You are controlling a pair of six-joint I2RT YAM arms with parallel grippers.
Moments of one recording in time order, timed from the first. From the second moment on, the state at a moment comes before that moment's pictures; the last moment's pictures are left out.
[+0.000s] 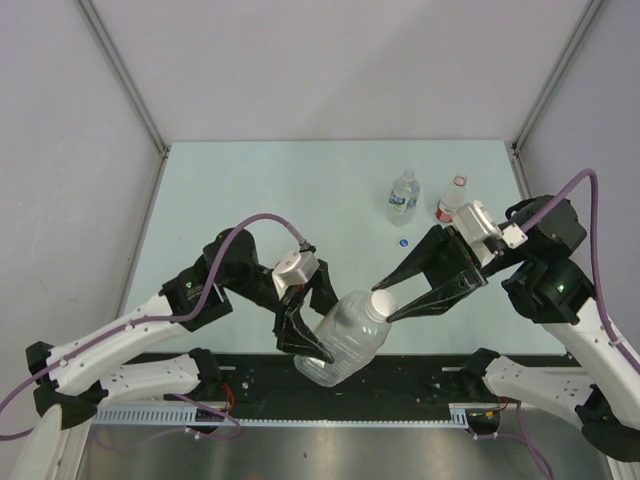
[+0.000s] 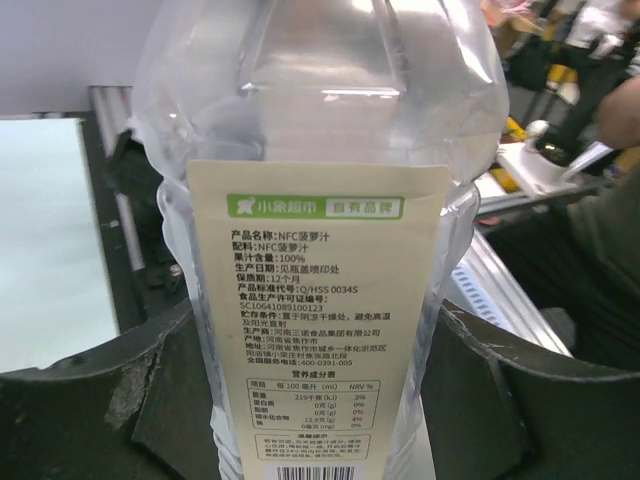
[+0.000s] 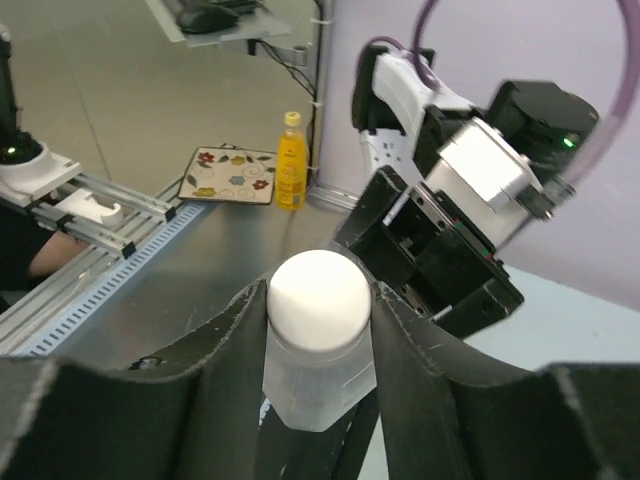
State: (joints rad) left arm -1.02 0.93 1.01 -0.12 1.03 -0.26; right arm 0.78 0.91 1.35 -0.13 -1.23 0.14
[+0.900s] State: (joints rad) left arm -1.02 0.82 1.03 -0.26 0.13 -0.02; right arm 0.63 0.82 1.32 -0.17 -0.58 0.38
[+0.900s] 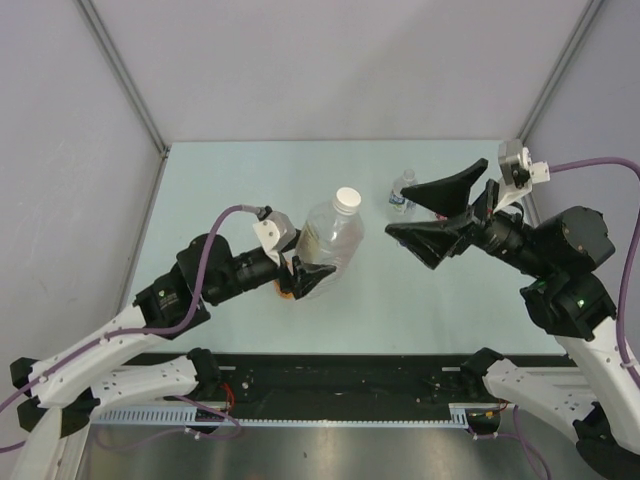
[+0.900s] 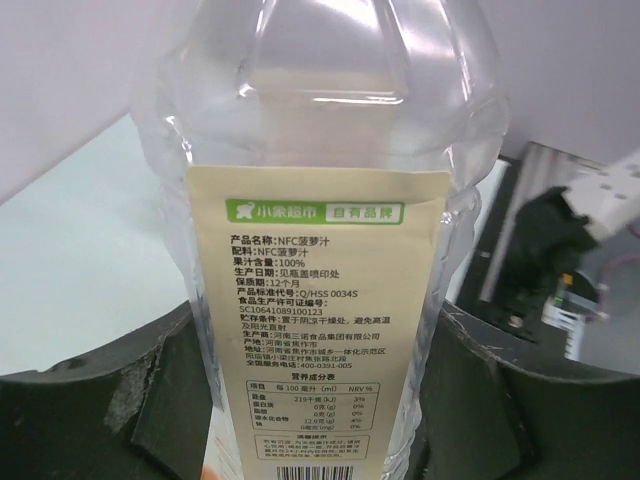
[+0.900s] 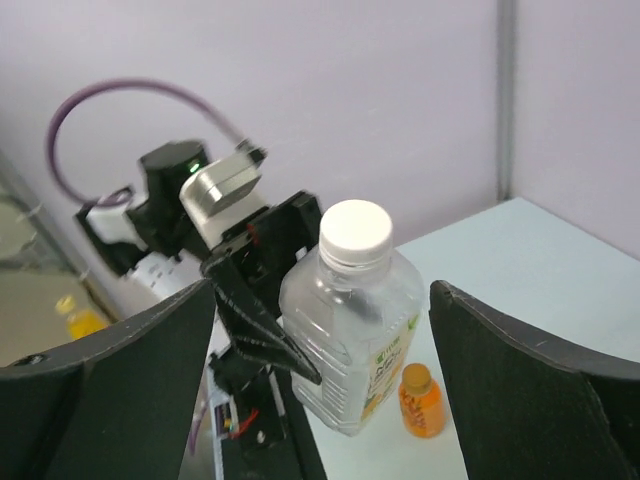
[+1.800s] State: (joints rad) left arm -1.29 1.04 0.99 -0.20 -0.77 0.13; right arm 0.82 1.01 1.32 -0.30 0.18 0.64
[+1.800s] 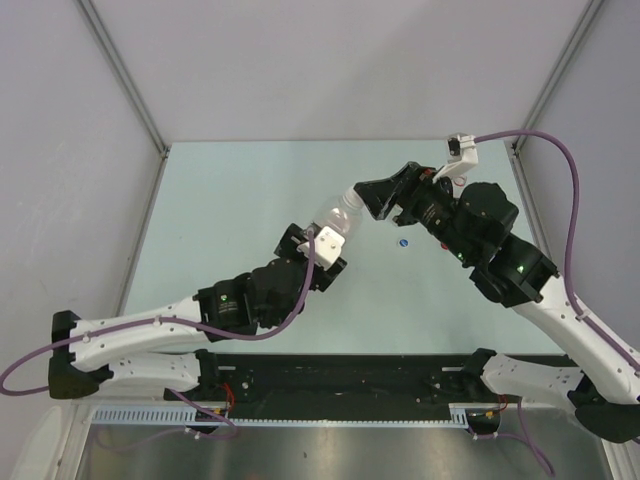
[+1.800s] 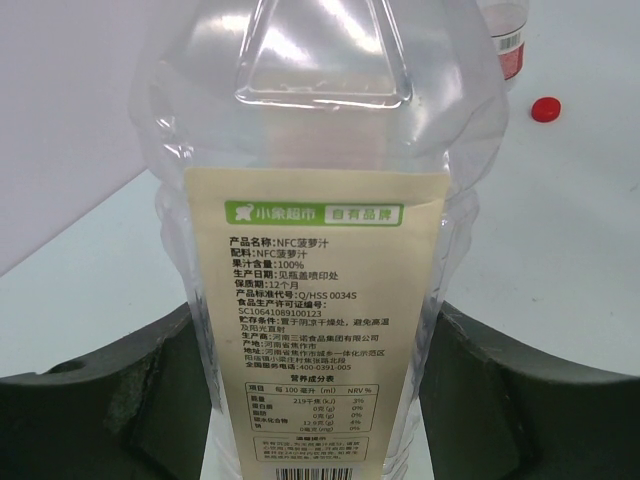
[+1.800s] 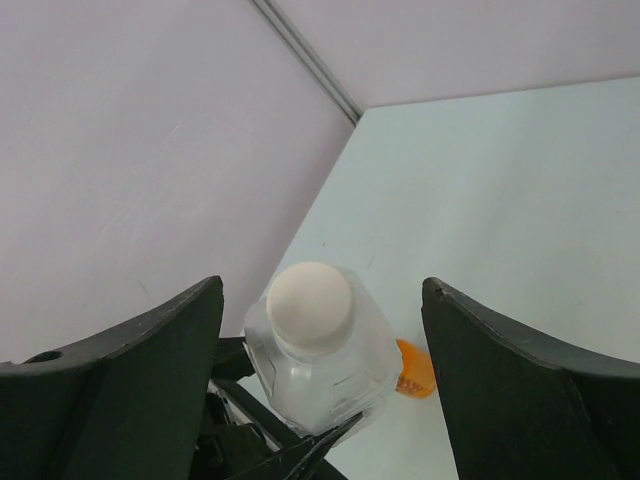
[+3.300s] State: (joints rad) left arm -1.28 0.94 1.00 -0.27 -0.47 0.10; right arm 0.83 1.00 1.32 -0.32 -0.09 0.48
